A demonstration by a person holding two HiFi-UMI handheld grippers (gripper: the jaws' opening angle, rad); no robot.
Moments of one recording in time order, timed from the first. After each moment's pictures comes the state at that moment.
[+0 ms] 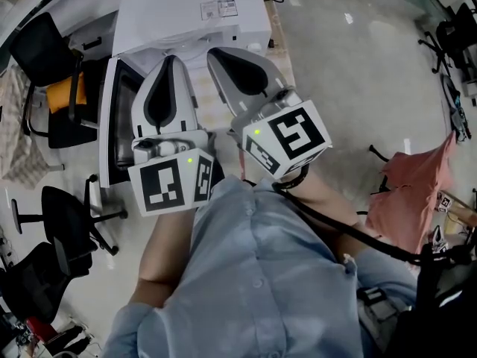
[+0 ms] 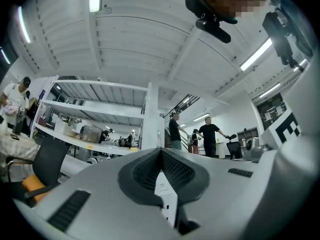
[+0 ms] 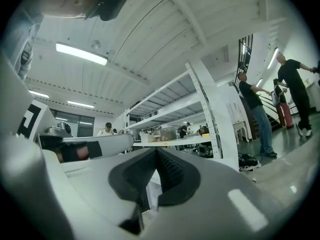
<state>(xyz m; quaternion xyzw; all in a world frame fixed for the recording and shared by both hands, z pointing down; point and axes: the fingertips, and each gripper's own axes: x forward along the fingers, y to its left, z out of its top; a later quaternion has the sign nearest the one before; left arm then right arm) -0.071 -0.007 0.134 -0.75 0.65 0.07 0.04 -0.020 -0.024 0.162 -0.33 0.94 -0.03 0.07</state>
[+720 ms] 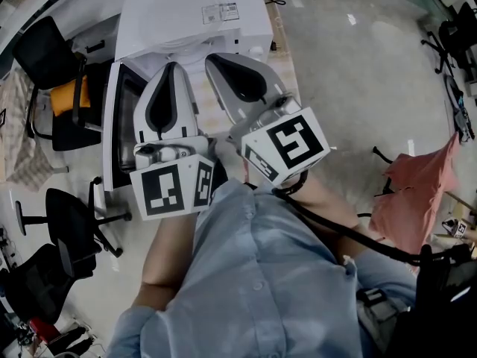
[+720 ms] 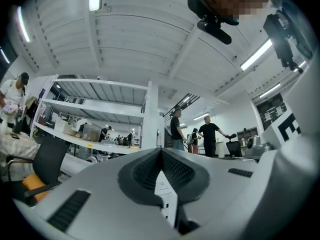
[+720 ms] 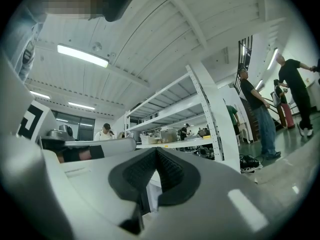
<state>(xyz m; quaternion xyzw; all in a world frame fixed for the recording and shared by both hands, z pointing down) -0.072 -0.006 0.136 -0.75 0.65 0.07 0.04 -0.024 -0.019 0.155 -0.33 0.94 -0.02 0.08</state>
